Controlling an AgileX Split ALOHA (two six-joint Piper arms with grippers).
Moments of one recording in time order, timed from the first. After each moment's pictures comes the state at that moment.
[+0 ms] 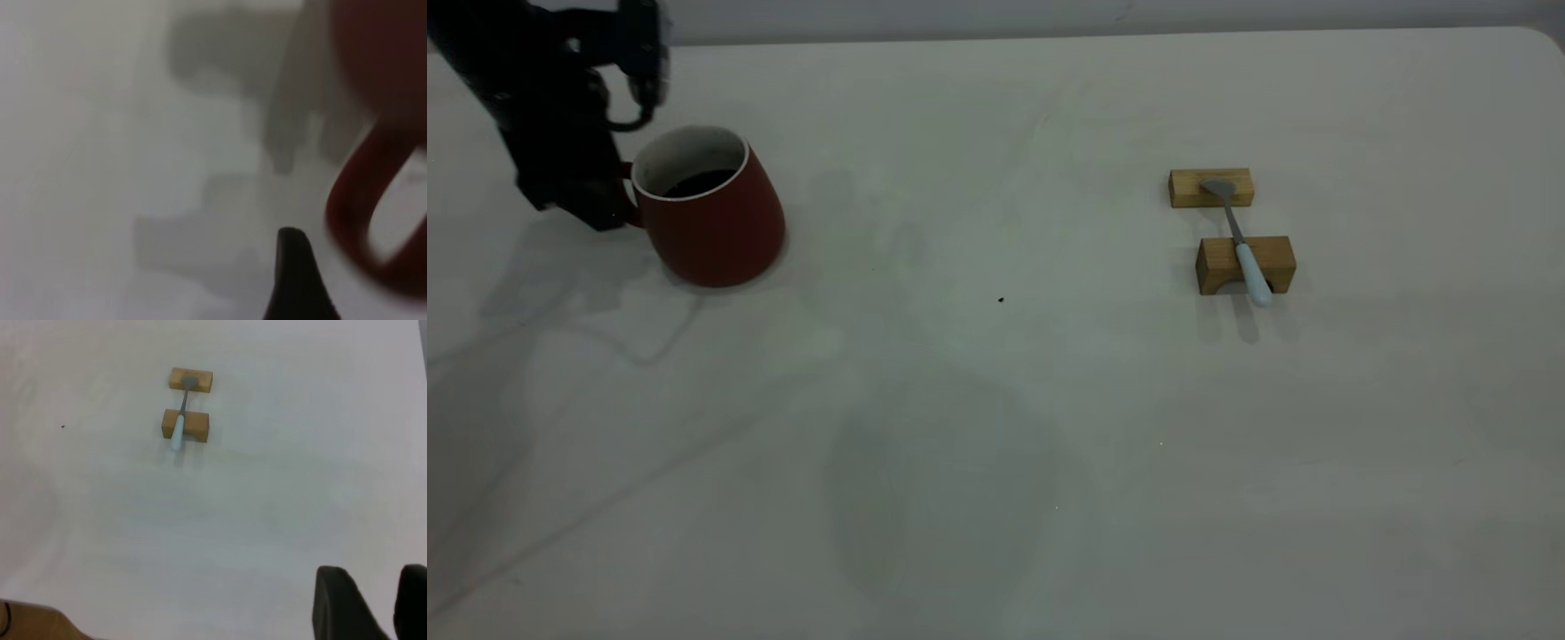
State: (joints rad) left arm 0.02 2.41 -1.55 -0.10 0.49 1.42; right arm 0.03 0.02 -0.47 0.09 1.14 -0.14
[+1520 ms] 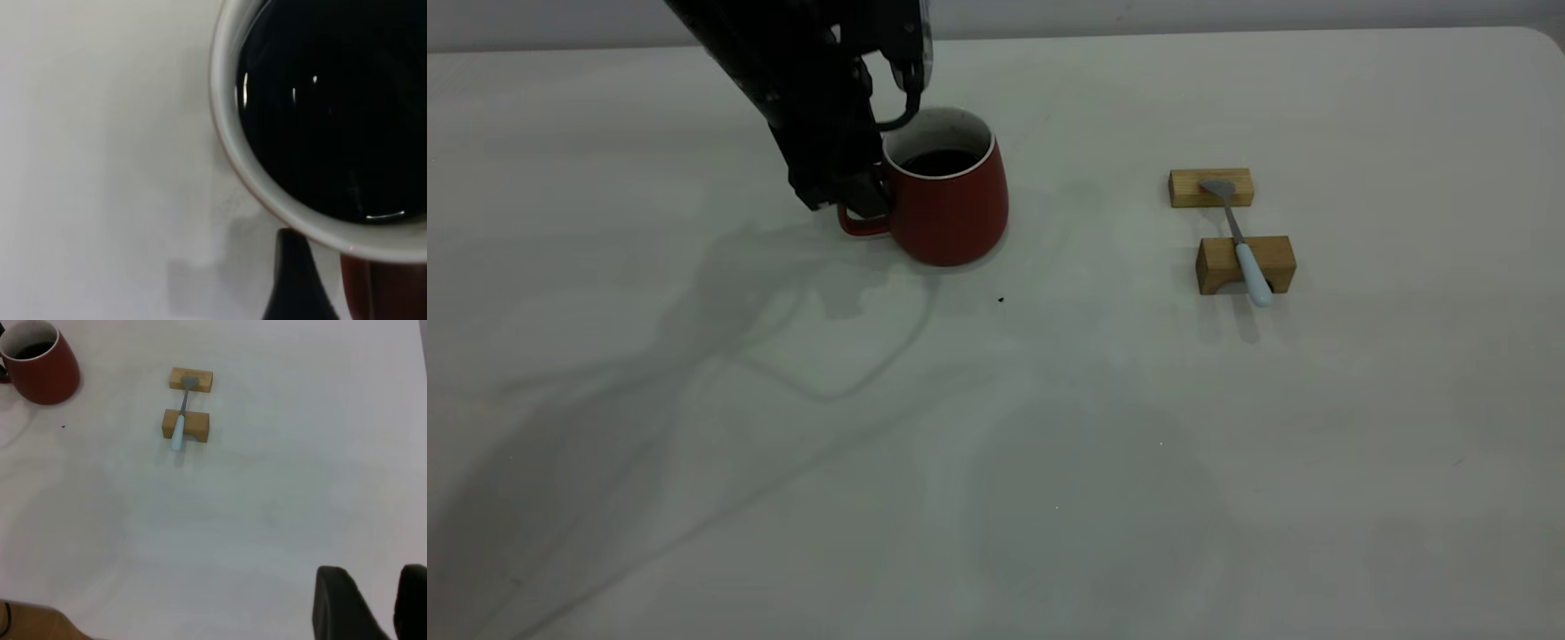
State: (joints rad) left arm -0.30 2.39 -1.56 -0.43 0.39 1.50; right arm 0.03 0.02 -0.47 0.09 1.14 -0.14
